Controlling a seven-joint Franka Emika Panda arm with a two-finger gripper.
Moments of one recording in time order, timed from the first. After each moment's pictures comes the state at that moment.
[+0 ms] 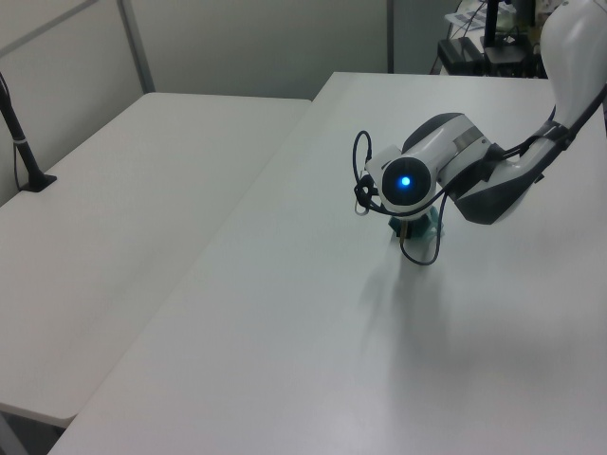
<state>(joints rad) 0.40 0.46 0.24 -1.78 -0.98 1.76 0.87</state>
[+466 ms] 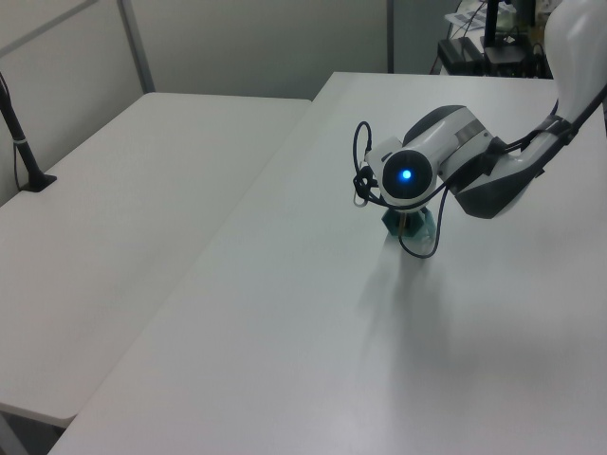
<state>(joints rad) 0.40 0.44 0.24 -1.78 -1.00 1.74 0.87</state>
